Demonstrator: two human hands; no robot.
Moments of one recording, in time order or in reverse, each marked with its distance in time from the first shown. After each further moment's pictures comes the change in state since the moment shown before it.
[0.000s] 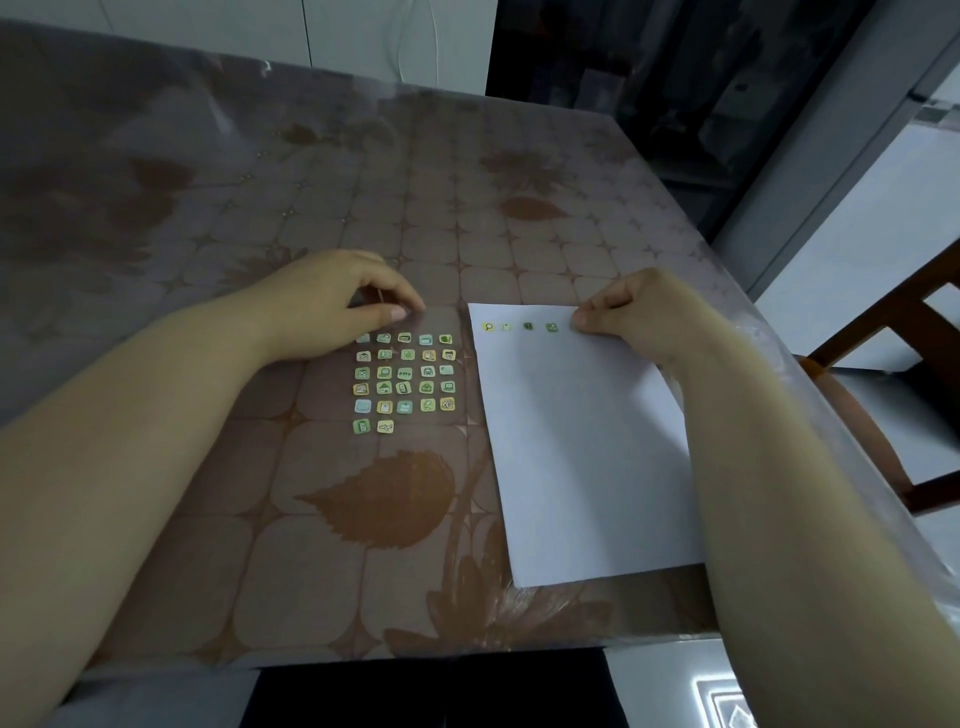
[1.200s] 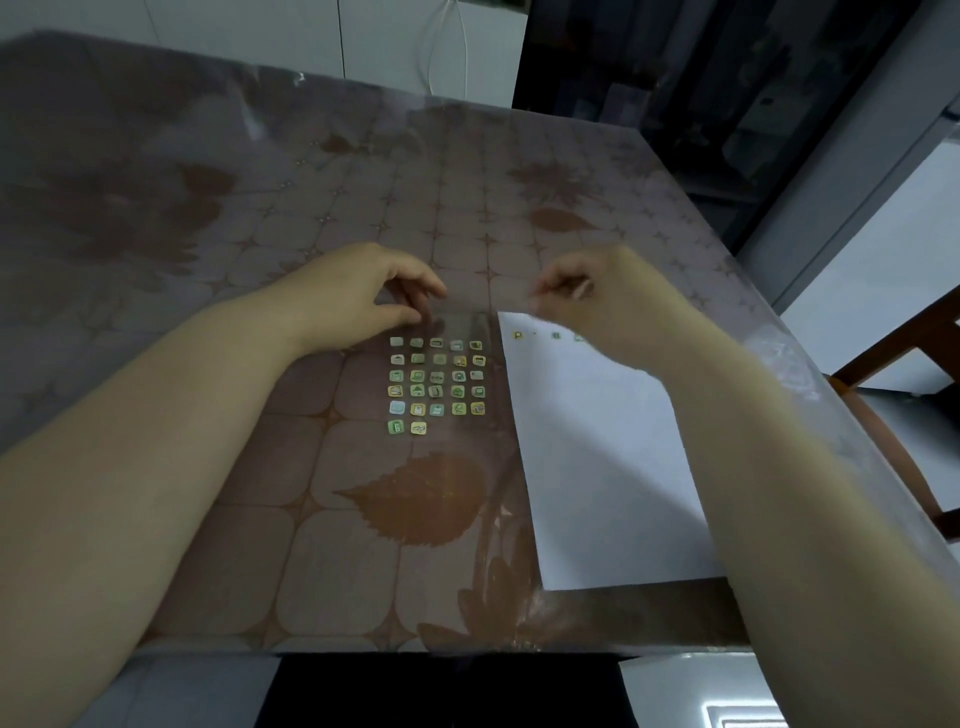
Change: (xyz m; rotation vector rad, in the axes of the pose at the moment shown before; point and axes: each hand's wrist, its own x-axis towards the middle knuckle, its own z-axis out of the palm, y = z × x) left_hand -0.002 -0.002 -0.008 -0.058 0.043 -0.045; right_hand -0.017 -0.050 0.022 -0.112 -0.040 -0.414
